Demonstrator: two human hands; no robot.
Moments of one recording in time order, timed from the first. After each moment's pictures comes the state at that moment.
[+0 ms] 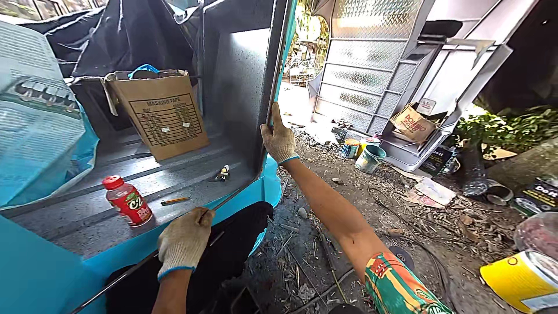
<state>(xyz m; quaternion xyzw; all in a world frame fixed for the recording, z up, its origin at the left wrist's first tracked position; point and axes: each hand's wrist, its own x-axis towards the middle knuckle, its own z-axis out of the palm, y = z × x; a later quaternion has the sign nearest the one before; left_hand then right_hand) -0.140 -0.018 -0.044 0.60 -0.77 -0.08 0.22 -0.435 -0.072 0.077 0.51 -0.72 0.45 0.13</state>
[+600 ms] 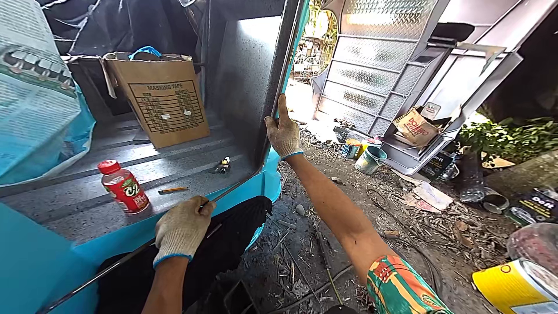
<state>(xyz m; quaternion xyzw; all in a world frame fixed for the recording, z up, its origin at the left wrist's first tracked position) -0.141 -0.024 -0.040 0.59 -0.77 -0.11 0.20 -0.435 -0.076 0.074 0.51 -0.70 0.47 0.15</state>
